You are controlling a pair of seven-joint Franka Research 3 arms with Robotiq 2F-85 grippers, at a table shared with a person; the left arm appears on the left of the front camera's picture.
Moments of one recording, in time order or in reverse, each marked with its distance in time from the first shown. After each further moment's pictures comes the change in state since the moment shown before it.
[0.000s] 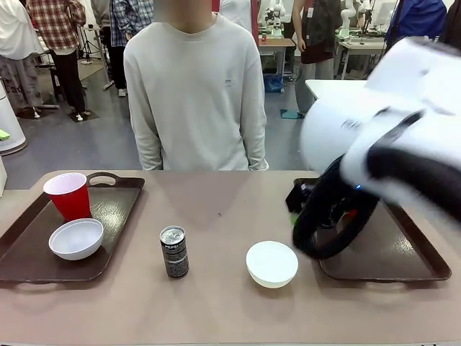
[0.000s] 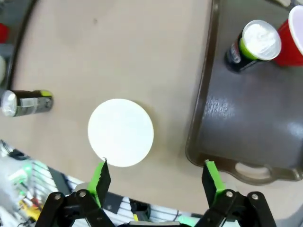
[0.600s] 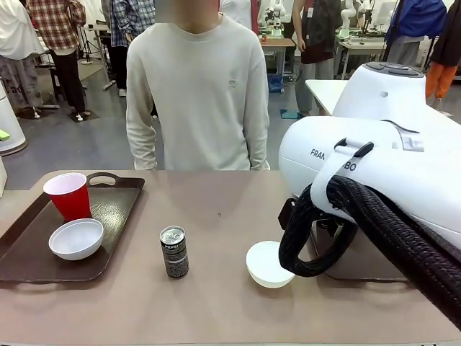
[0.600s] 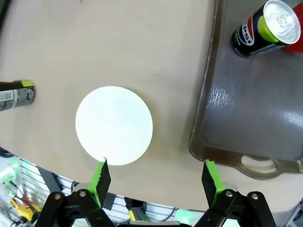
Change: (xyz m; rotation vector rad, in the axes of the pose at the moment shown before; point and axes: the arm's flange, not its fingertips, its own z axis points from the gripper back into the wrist) left arm 0.000 0.000 0.000 0.001 0.000 0.000; right arm -0.006 0.011 -0.023 -0.051 0.063 0.010
